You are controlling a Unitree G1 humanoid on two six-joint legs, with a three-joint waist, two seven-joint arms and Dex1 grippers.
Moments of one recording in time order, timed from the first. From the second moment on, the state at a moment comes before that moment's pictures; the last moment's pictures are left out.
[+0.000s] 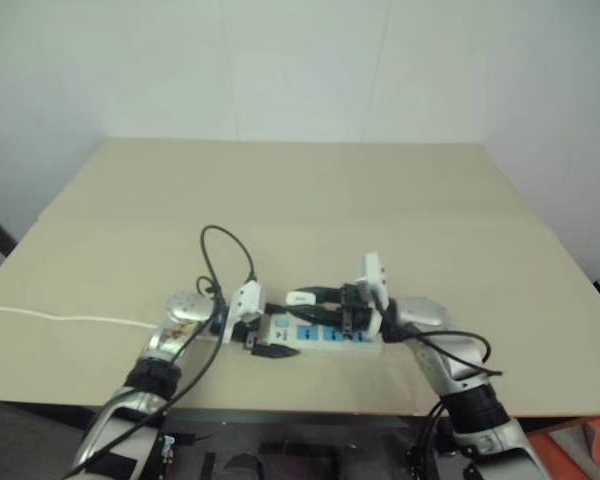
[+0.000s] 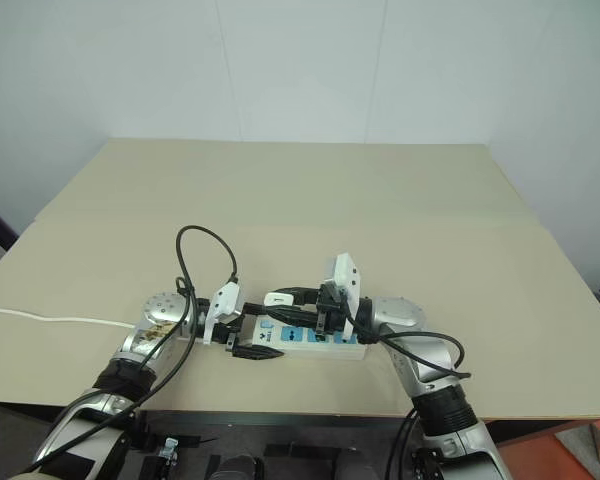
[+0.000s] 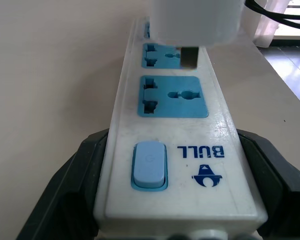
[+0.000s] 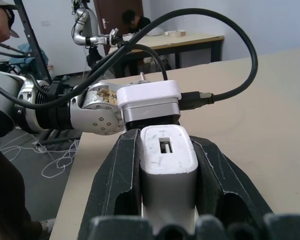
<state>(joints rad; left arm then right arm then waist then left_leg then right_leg) -0.58 0.41 -0.19 0.53 -0.16 -0.13 -1.45 -0.45 -0.30 0.18 -0.01 0.44 0.24 1.08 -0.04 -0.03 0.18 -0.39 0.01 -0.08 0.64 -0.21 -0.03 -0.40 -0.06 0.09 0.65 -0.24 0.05</state>
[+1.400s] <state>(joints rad) -0.58 0.41 -0.19 0.52 -0.16 -0.12 -1.45 -0.47 -0.32 0.18 0.09 0.39 0.17 1.09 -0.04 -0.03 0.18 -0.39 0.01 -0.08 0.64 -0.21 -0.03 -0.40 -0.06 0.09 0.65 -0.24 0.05</state>
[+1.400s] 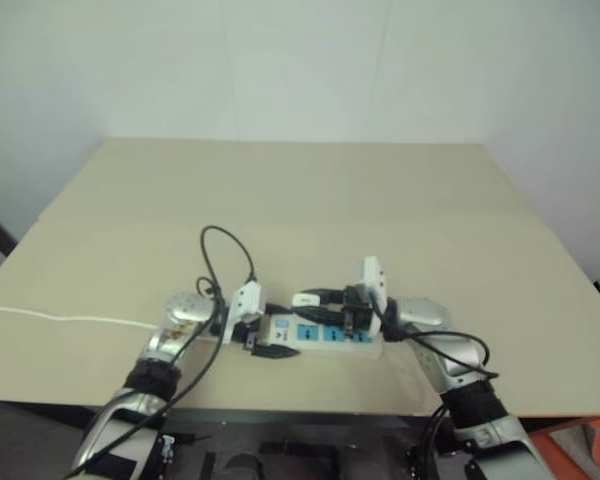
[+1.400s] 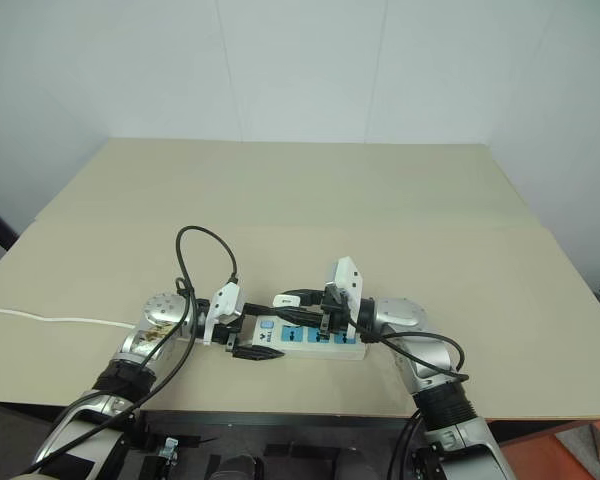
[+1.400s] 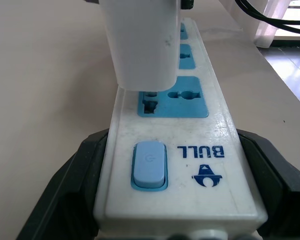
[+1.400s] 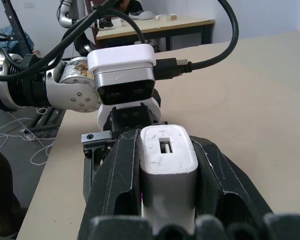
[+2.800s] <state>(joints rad) -0.57 0.41 -0.20 0.52 -0.17 -0.11 -1.44 -0.47 -0.35 0.20 0.25 0.33 -0.02 1.19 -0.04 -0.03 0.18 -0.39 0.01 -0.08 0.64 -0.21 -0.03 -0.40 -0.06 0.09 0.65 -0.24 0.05</state>
